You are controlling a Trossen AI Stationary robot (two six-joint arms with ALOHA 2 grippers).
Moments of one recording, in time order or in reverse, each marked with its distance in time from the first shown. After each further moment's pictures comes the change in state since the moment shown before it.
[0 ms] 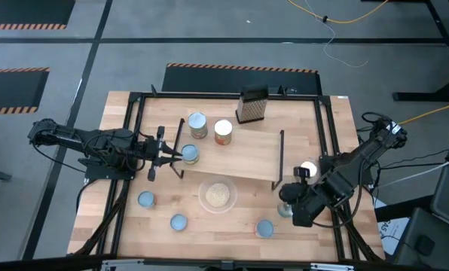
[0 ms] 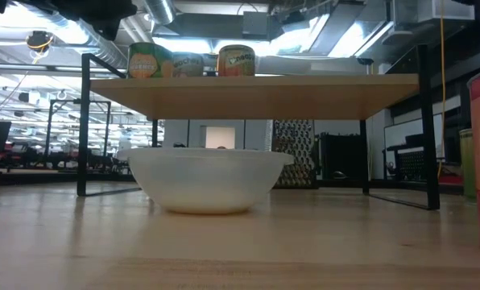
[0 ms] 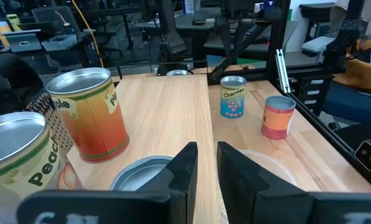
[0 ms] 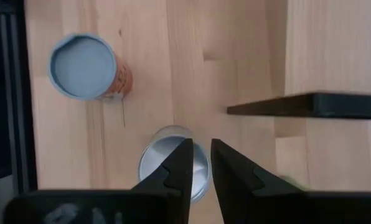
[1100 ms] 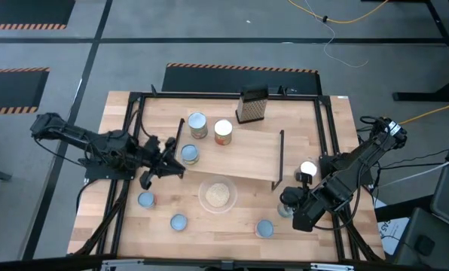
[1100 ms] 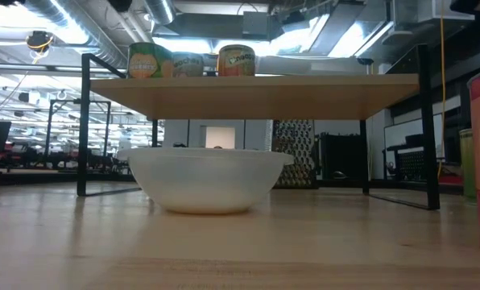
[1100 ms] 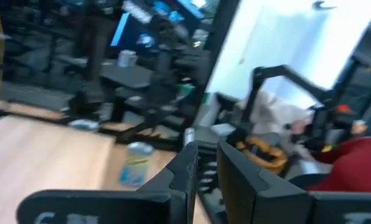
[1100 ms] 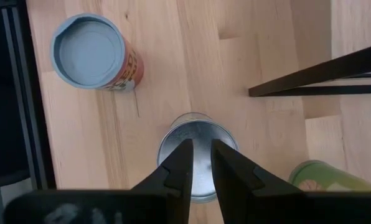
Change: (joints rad) left arm -0.095 0.172 0.000 0.489 0.173 -0.403; right arm 0.037 0.000 -0.075 0.070 -0.041 0.115
